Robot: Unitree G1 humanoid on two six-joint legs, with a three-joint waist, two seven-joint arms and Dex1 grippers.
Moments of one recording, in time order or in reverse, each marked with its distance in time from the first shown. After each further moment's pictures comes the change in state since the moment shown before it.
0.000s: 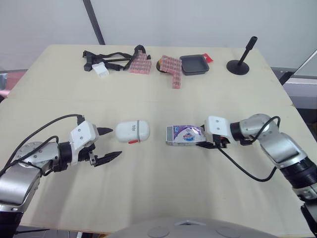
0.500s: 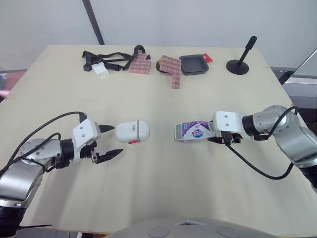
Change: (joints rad) left arm -0.042 -0.007 -0.036 0.034 0.015 -0.022 -0.004; right arm -0.044 -0.116 0.000 -0.151 -0.072 0.152 -0.002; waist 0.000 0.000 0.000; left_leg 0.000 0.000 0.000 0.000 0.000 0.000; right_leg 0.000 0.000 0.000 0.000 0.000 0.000
